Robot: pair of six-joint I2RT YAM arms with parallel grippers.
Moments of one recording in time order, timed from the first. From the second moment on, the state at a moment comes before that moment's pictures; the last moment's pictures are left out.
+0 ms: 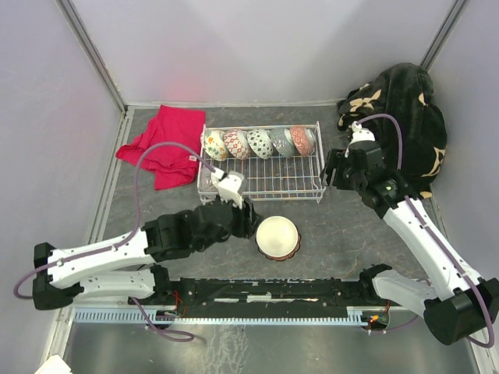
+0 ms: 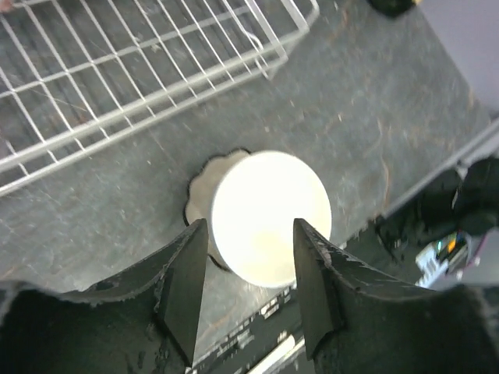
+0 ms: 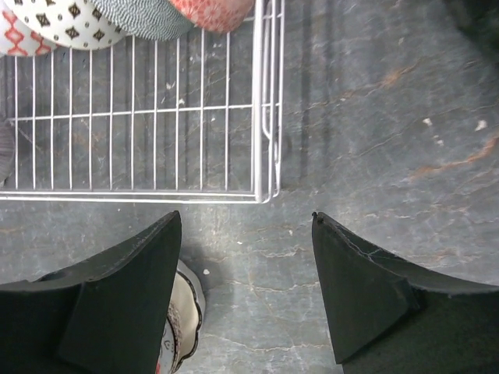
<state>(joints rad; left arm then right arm) -1.19 0.96 0.92 -0.41 -0.45 -0.58 0.37 1.05 1.02 -0.62 0.16 0.40</state>
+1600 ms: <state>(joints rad) -1.44 1.60 1.19 -0.55 -0.40 -0.48 0.37 1.00 0.98 -0.58 0.09 0.43</state>
